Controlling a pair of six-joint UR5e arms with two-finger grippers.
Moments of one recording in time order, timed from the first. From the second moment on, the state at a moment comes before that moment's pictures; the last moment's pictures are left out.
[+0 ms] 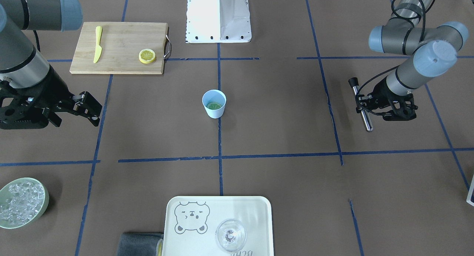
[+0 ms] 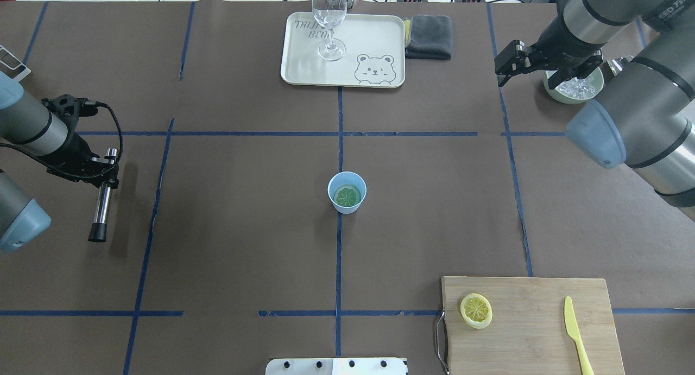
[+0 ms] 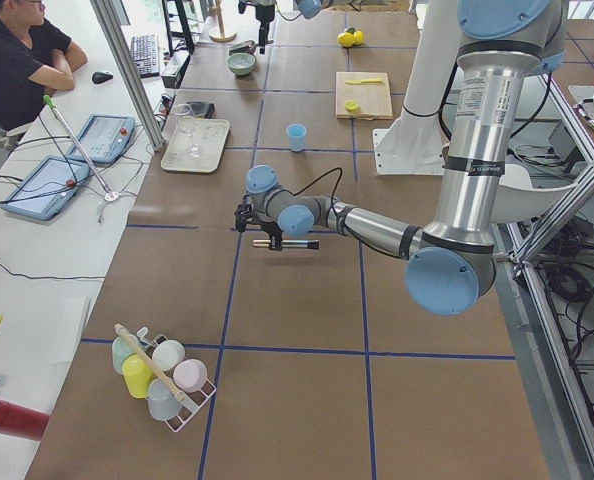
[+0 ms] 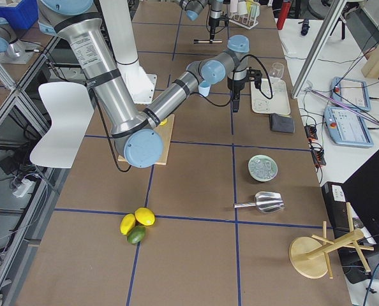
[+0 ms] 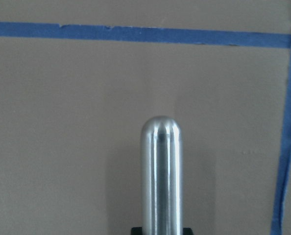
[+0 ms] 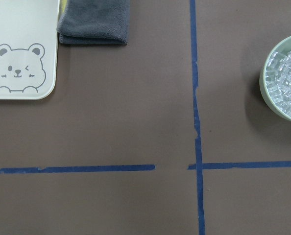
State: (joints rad) left arm -0.93 -1.70 -1.70 -1.92 -2.26 -0.85; right arm 1.02 -1.12 1.86 -1.69 2.15 0.84
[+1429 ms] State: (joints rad) left arm -0.73 -1.83 -2.13 -1.99 -1.48 -1.10; right arm 1.22 -1.43 1.93 -1.69 2.20 0.47
